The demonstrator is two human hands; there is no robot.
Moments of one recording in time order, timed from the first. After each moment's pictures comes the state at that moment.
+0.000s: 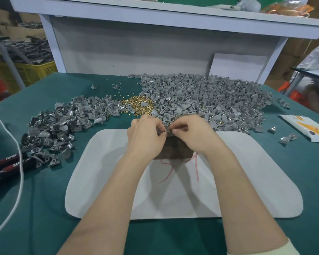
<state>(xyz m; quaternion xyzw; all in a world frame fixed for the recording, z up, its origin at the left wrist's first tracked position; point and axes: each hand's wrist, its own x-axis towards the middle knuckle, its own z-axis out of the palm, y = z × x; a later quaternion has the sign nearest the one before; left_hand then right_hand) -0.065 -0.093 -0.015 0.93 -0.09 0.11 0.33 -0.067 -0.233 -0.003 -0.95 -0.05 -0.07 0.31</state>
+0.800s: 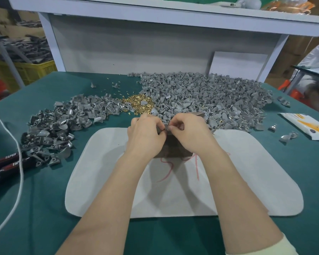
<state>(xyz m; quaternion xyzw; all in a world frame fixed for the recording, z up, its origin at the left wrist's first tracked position) -0.063 -0.093 -0.018 0.93 -0.09 0.11 0.34 -0.065 -0.225 -0.009 -0.96 -0.04 -0.15 0.24</state>
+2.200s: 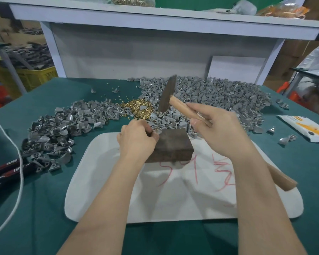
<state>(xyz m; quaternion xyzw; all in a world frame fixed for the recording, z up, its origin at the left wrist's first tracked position) -0.055 -0.087 -0.024 0.92 0.01 0.13 0.37 -0.103 -0.263 0.025 -0.94 -0.05 -0.20 0.28</state>
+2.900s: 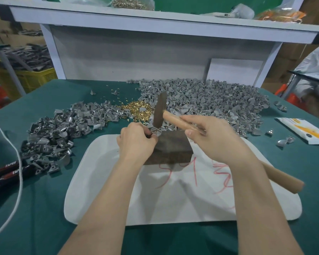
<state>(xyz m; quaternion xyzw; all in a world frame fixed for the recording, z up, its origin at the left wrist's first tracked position) -0.054 -0.086 -0.022 0.91 0.02 0.11 0.40 -0.105 -0.259 0.024 -0.96 -0.07 -0.14 0.24</state>
